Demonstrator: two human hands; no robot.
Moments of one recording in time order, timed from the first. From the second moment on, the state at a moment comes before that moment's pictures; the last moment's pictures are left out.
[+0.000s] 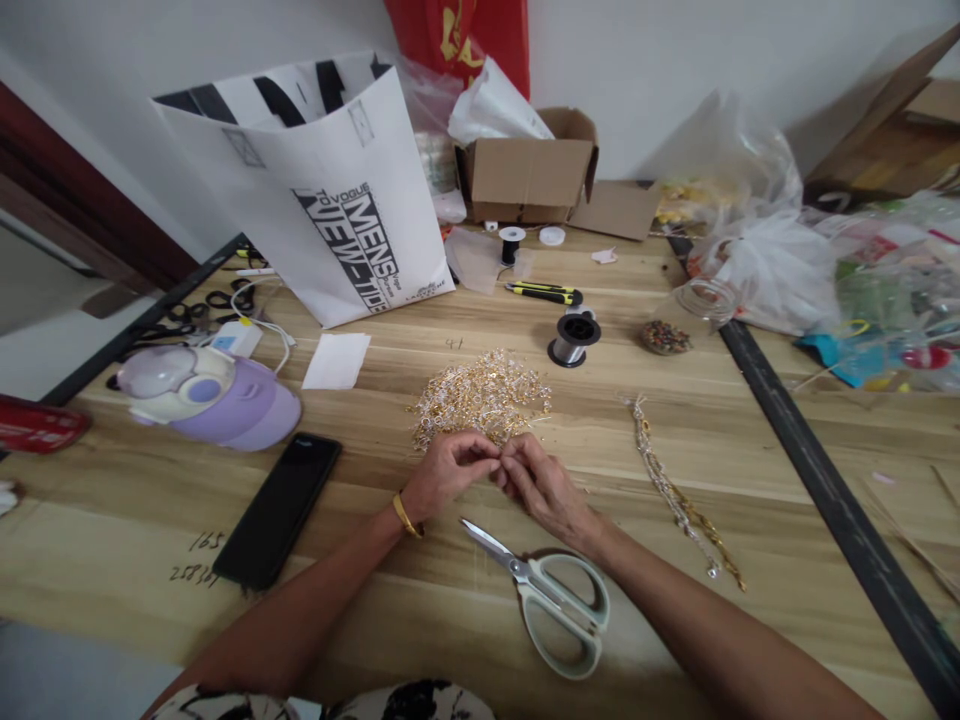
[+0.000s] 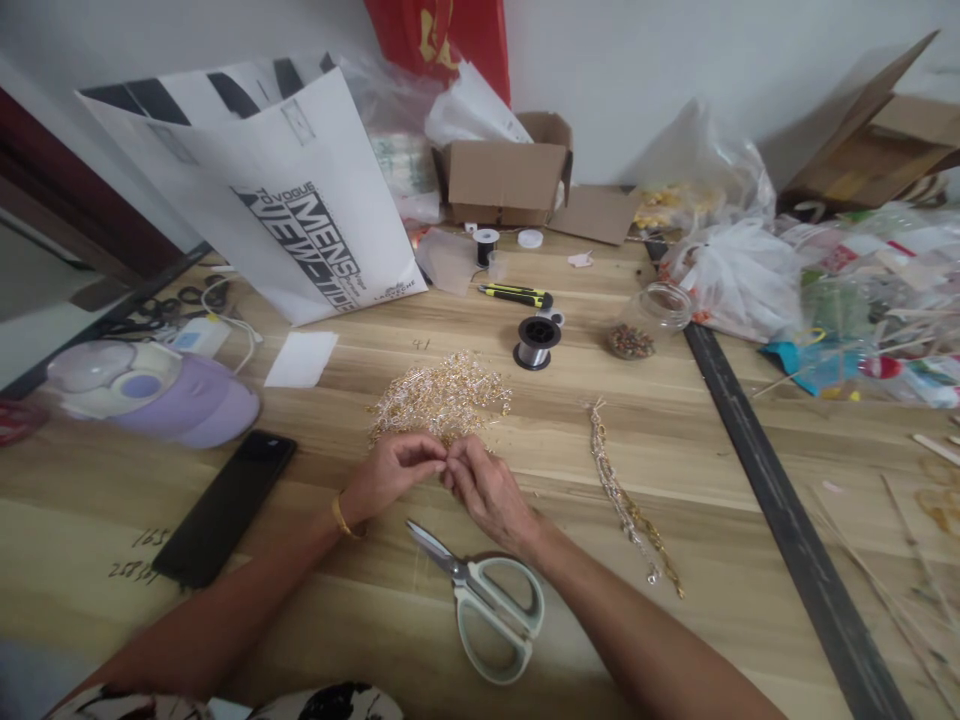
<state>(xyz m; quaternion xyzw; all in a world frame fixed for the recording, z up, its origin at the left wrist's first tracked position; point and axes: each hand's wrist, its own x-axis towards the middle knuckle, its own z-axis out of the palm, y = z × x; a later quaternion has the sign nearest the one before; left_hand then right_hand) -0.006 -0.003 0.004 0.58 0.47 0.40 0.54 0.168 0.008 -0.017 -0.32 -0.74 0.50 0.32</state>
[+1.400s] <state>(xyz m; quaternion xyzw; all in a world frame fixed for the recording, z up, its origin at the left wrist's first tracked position) -0.008 -0.002 0.002 0.53 0.52 0.41 0.53 0.163 0.007 -0.021 -0.32 -0.62 0.55 0.47</state>
